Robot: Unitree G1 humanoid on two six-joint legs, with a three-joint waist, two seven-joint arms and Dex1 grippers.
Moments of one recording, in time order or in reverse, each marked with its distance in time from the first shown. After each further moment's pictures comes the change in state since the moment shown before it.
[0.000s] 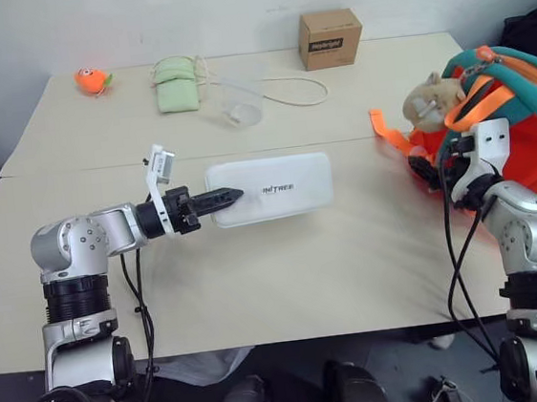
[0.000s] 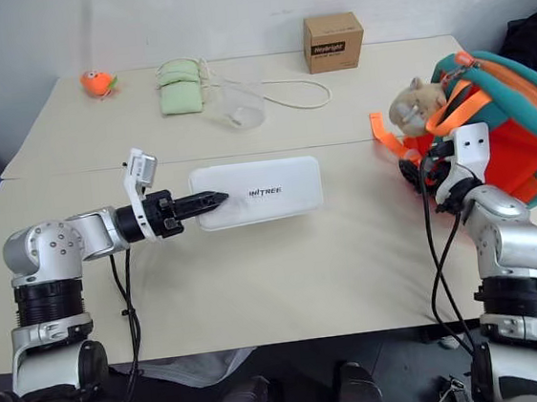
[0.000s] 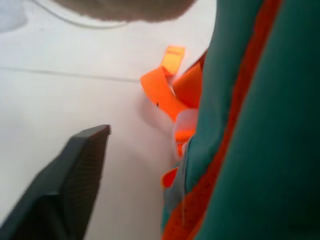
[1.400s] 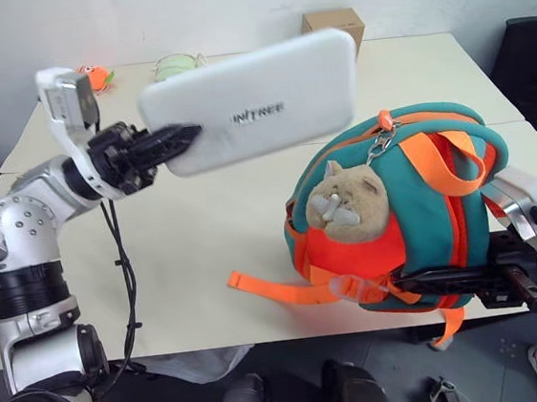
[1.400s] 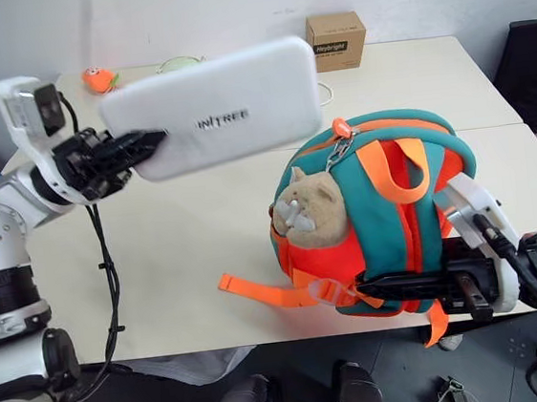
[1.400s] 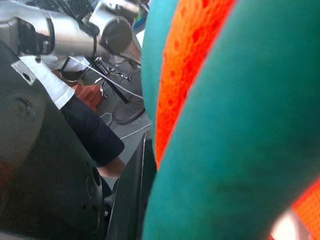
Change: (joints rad) left arm -0.102 0.190 0.051 -0.004 -0.167 -0.324 -0.309; right arm 0.530 -0.508 -0.202 -0.845 1.037 0.624 0.580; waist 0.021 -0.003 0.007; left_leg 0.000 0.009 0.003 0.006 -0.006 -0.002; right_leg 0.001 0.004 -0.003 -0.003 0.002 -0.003
